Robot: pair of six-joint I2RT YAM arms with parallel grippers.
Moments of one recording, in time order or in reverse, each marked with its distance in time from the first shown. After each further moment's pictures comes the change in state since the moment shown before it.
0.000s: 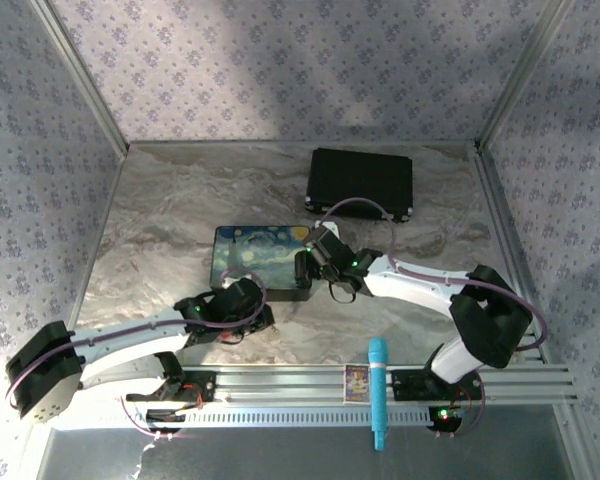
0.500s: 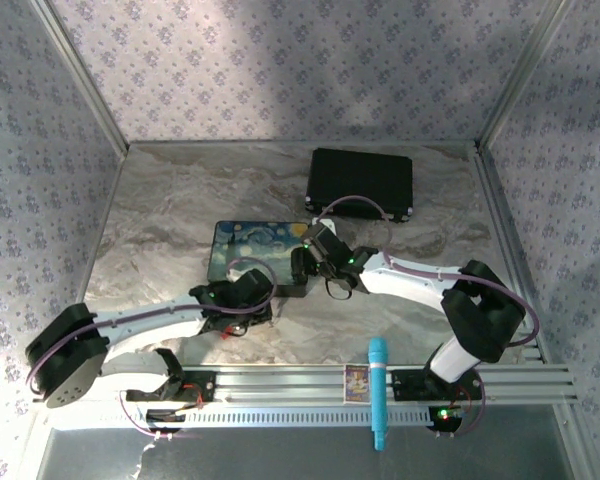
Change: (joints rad) left arm 0.027 0.167 0.108 -0.084 -0.084 0.093; right arm -0.006 0.037 0.010 0.051 -0.014 0.003
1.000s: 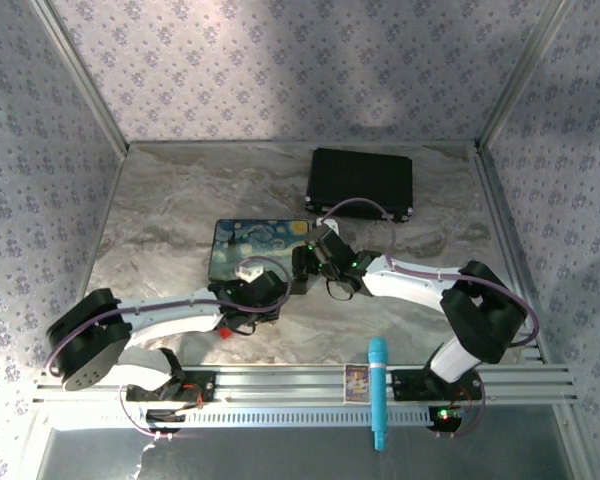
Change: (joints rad) left arm -0.055 0.138 0.069 -0.016 -0.127 0.017; right arm -0.014 -0.008 -0.055 0.104 -0.003 0.023
